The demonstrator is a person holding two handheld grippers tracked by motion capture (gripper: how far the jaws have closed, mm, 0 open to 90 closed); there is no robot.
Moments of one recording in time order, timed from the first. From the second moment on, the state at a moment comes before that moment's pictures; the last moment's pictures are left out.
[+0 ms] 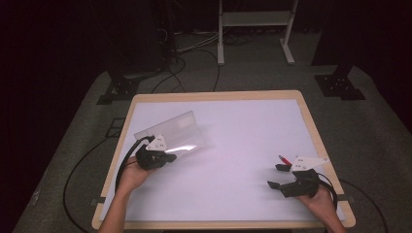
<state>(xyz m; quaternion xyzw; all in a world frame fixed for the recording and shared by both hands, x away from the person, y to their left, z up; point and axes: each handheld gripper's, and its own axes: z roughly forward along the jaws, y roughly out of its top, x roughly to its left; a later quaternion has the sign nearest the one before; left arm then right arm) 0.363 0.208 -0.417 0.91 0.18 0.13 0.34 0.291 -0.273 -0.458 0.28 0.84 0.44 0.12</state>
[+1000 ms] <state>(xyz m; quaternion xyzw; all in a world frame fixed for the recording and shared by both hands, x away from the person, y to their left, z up) 0.360 0.162 -0.406 0.92 0.13 0.11 0.34 0.291 -0.286 -0.452 0.29 0.84 0.44 0.13</state>
